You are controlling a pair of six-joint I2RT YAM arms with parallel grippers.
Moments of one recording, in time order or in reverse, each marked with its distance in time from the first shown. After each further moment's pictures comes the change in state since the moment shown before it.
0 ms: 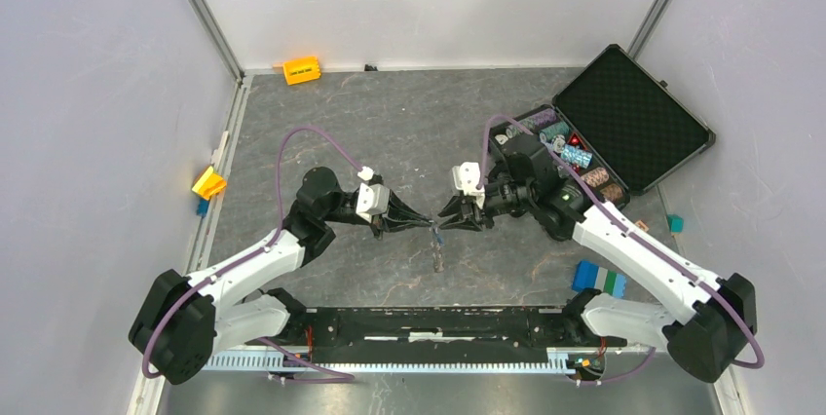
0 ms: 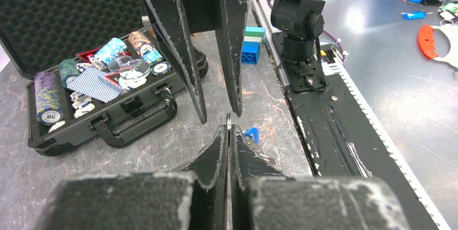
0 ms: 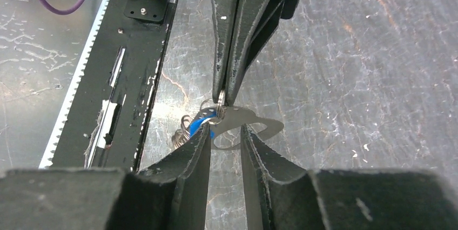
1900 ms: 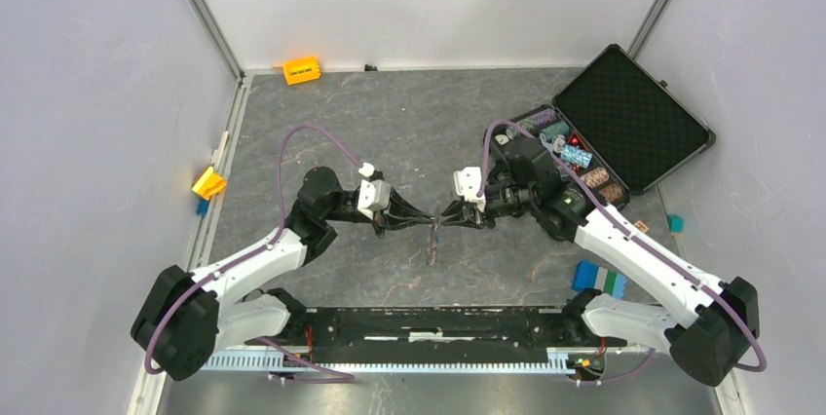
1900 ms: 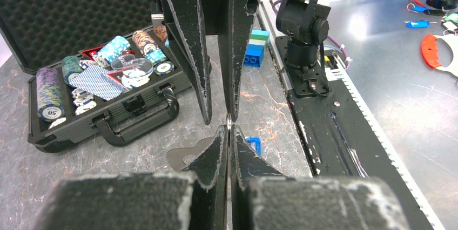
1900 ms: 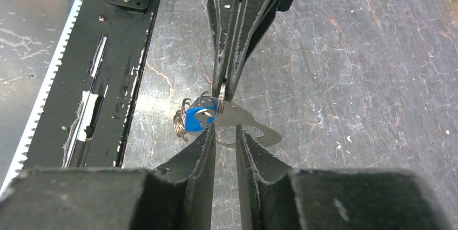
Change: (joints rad) left arm 0.000 0.024 0.000 0.049 -0.026 -0.046; right arm 0.000 -0.027 -0.018 0.008 0.048 -0.057
